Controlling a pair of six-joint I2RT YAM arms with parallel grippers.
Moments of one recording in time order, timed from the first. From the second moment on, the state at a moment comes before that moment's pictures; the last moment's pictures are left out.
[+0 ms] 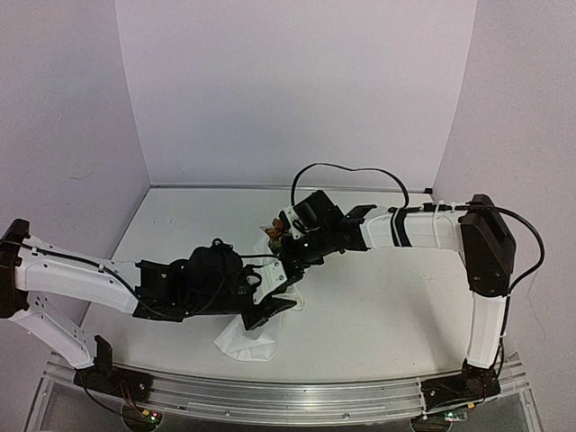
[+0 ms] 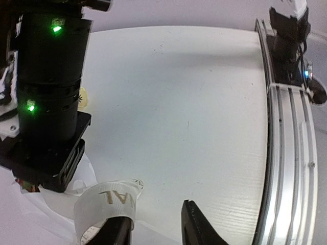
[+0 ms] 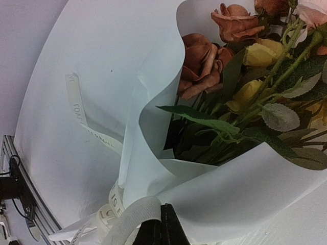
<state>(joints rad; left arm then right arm) -1.27 1.40 0.83 0.09 -0.09 0.17 0.88 1.99 1.47 -0.32 -0.17 0.54</state>
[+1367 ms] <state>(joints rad) -0.82 1.55 0.85 -0.17 0.26 -0.71 0.88 2.00 1.48 -0.33 -0.17 0.55</state>
